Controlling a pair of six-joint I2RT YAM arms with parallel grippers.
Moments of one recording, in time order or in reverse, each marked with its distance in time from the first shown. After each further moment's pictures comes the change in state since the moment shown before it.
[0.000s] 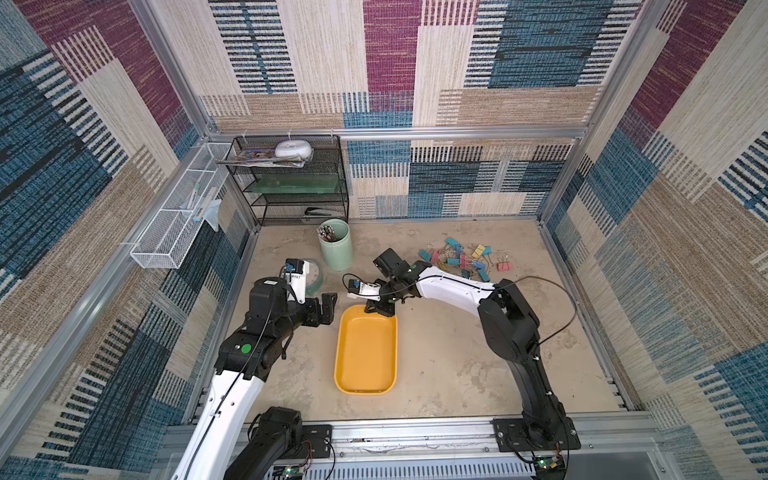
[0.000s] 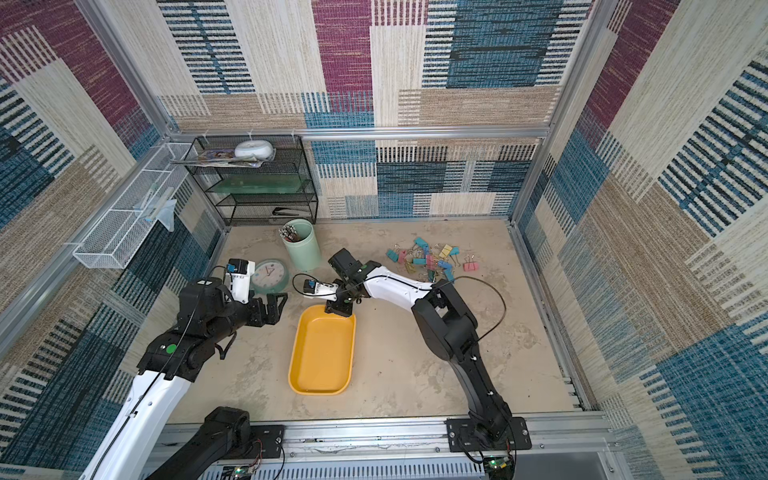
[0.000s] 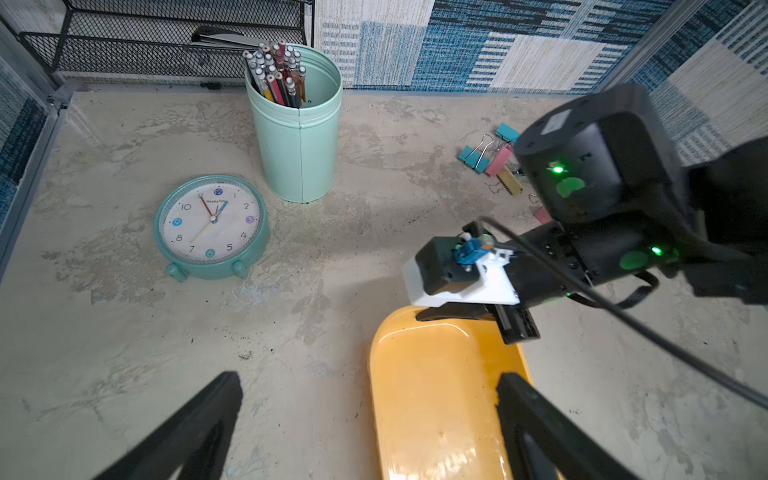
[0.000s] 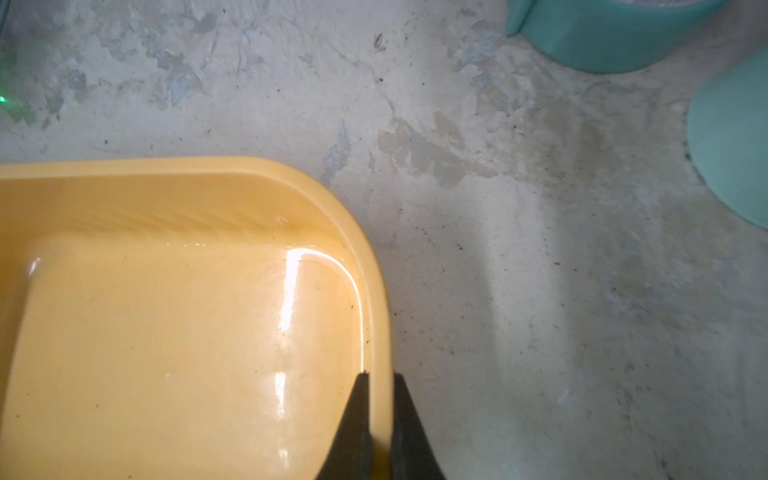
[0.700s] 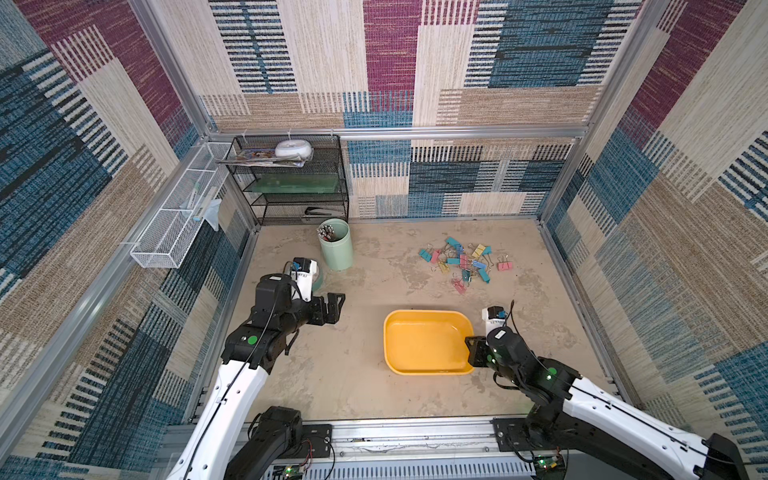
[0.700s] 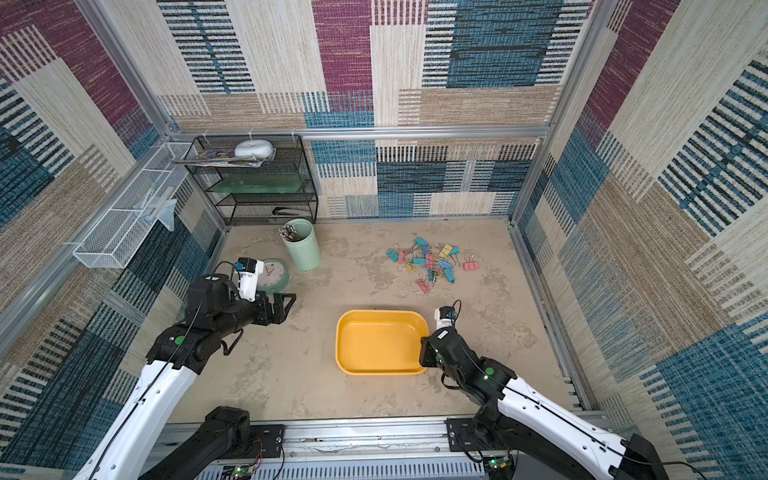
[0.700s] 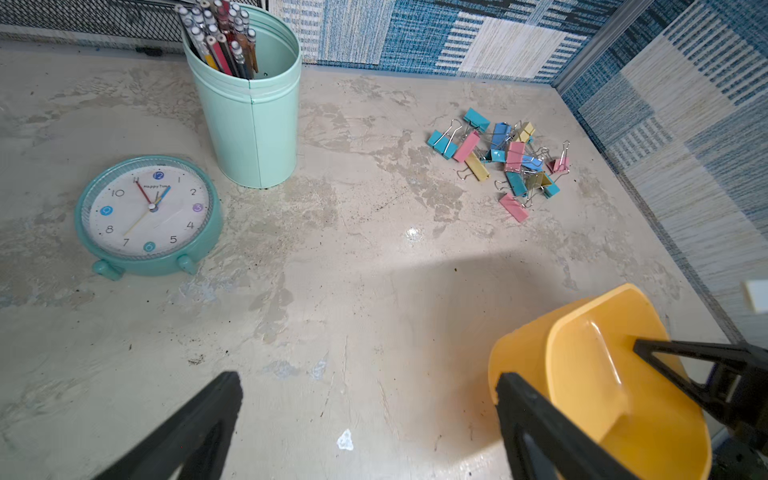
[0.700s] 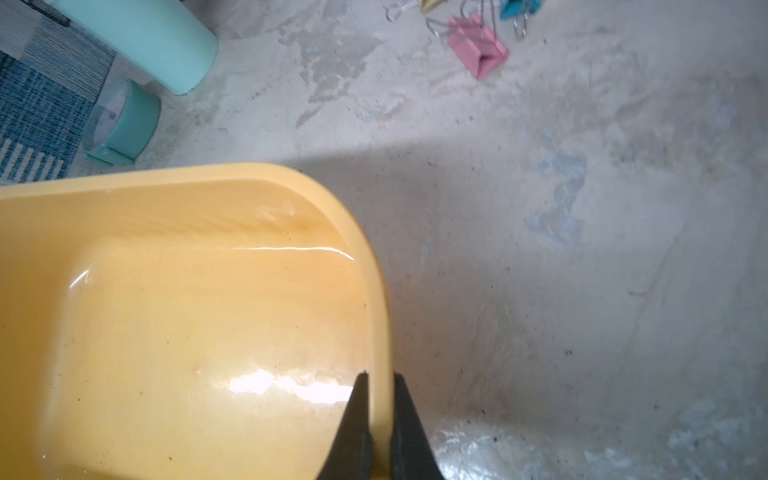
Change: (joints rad) left arm 0.000 0.055 -0.010 0.029 0.119 -0.031; right arm 0.002 -1.414 -1.281 0.114 0.647 1.381
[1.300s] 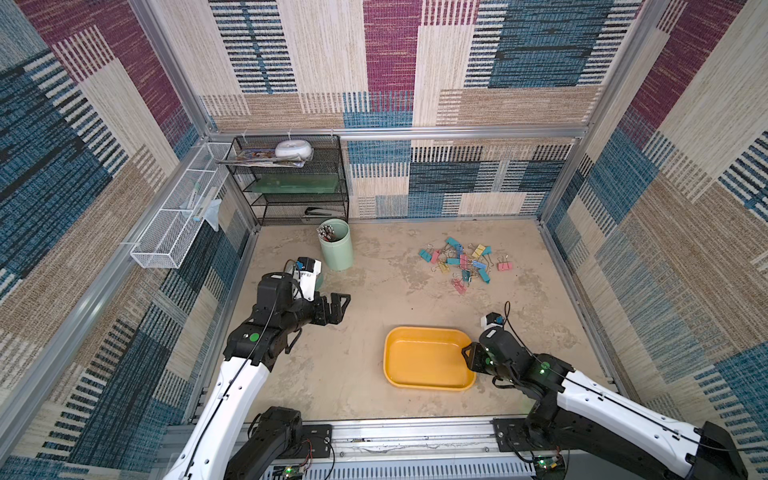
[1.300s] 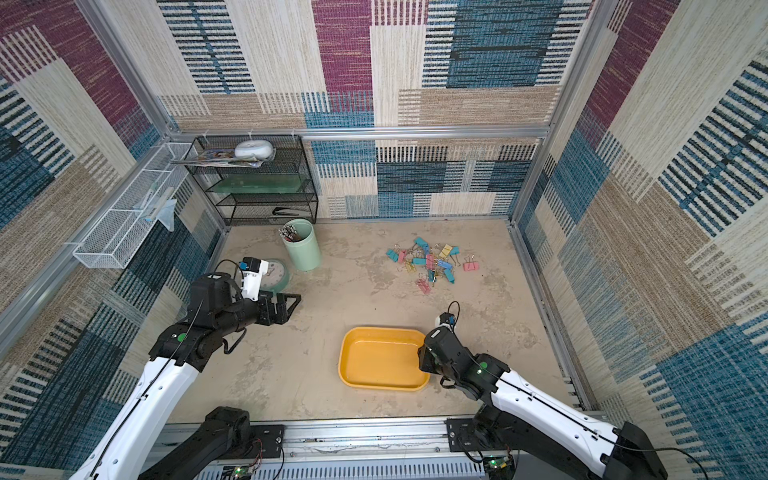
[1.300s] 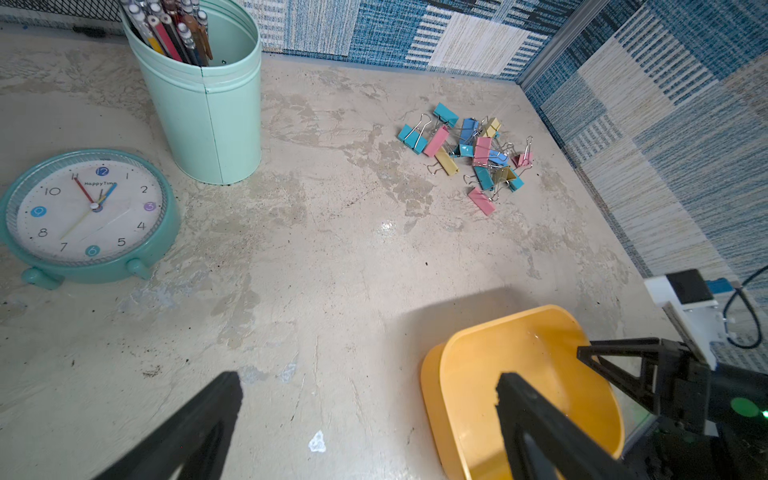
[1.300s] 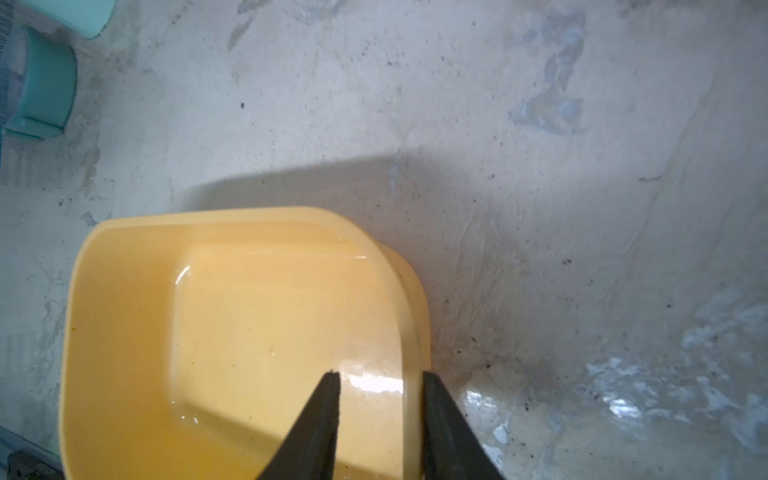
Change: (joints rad) left arm 0.000 0.017 -0.001 0.017 0.076 -0.019; right arm 0.004 0.091 0.095 -0.116 -0.045 0.097
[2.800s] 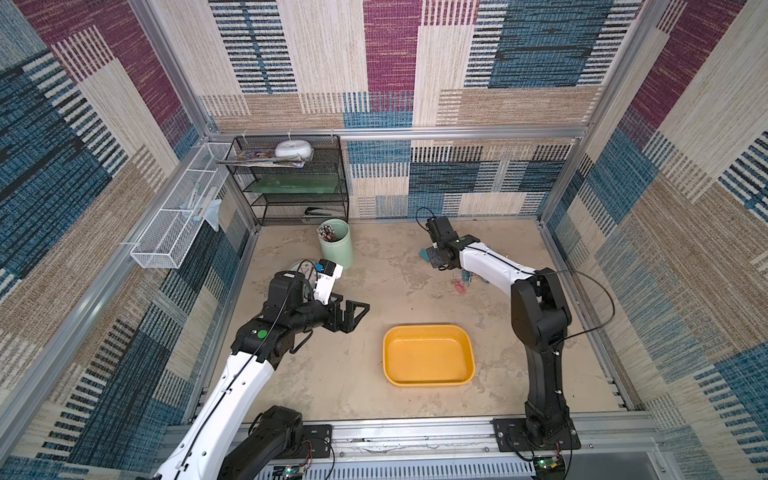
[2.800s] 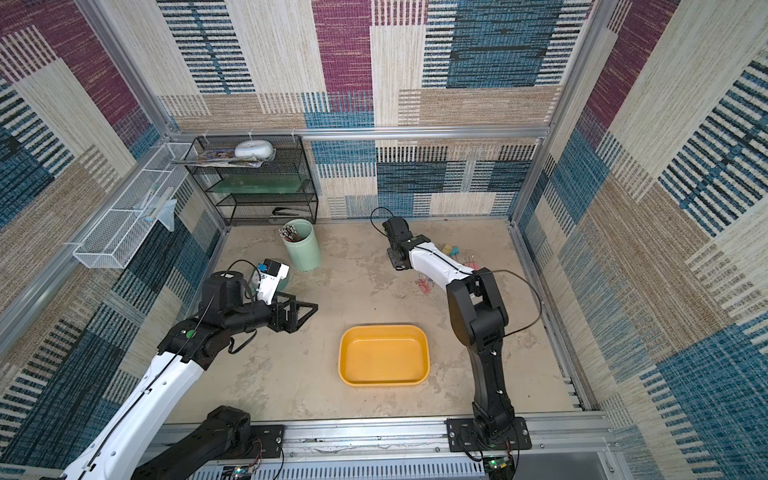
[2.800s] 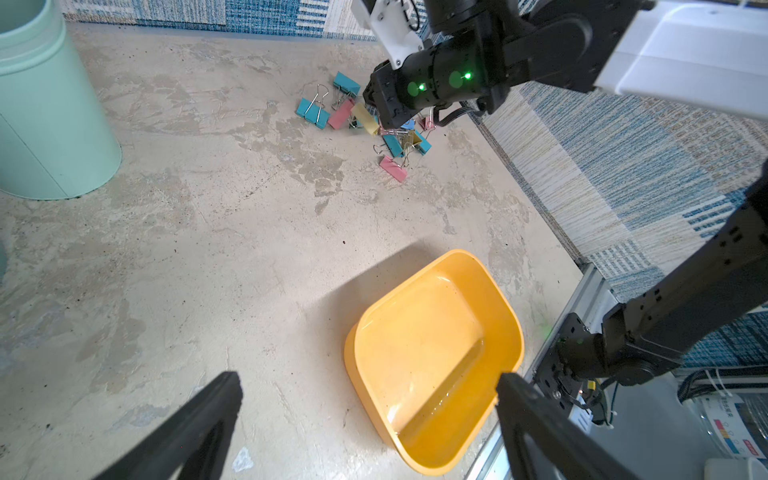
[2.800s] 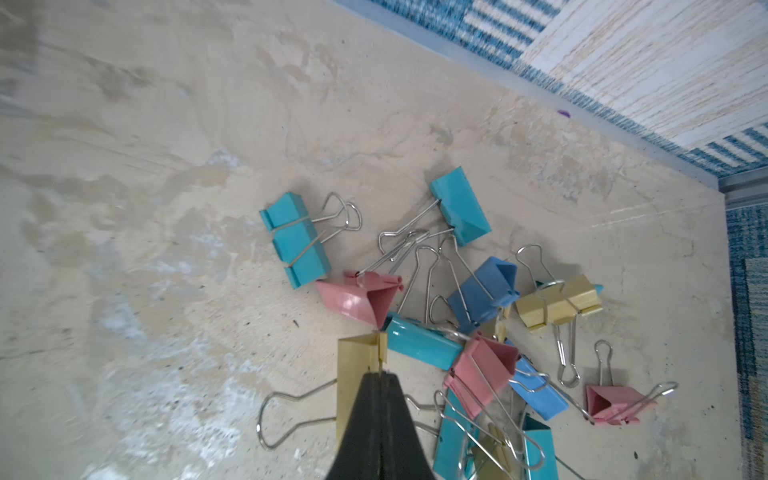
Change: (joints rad) left arm -0.099 0.029 0.008 0.020 0.186 0.024; right arm -0.331 1.255 1.218 -0.003 0.184 -0.855
